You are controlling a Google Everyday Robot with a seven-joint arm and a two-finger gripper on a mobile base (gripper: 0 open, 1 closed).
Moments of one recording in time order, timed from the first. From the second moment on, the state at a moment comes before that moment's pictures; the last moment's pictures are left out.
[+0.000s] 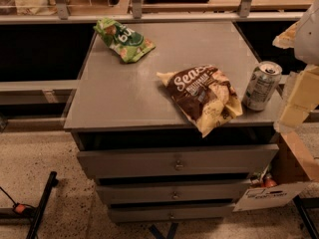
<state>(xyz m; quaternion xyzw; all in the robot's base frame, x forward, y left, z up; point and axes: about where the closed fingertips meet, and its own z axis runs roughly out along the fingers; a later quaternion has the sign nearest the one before) 0.438 -0.216 0.977 -0.60 0.78 -0.04 0.16</state>
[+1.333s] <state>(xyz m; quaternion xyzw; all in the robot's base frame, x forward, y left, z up) 0.572 -0.163 0.973 -0.56 0.78 0.00 0.26</state>
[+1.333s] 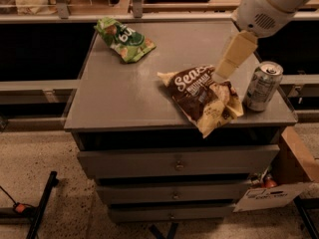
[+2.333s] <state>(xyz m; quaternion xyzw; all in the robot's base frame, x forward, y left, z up) 0.730 -0.021 0.950 -0.44 0.82 0.09 0.36</state>
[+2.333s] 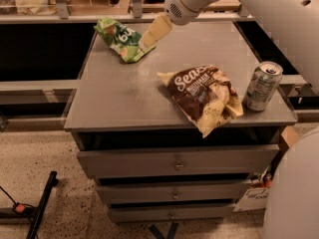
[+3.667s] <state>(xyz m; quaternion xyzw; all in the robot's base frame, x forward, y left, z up) 0.798 0.064 0.916 -0.44 0.77 0.18 0.43</state>
